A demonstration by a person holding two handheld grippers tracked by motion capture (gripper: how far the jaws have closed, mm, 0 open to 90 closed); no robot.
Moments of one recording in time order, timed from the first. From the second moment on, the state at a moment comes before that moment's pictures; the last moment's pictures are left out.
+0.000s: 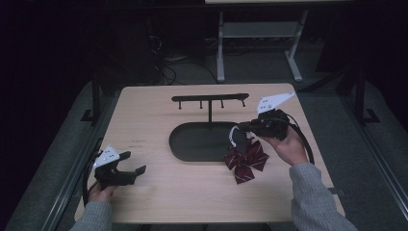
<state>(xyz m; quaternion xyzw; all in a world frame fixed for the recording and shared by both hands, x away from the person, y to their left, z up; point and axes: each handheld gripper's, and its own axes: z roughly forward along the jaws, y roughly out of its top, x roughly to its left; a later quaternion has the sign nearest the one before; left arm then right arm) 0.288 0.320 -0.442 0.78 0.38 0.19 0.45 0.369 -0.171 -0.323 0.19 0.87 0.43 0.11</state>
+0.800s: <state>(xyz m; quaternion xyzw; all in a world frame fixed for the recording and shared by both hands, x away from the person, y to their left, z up) 0.287 0.323 -0.440 0.78 0.38 0.19 0.45 0.409 -0.141 -0.298 0.18 0.87 0.44 0.11</state>
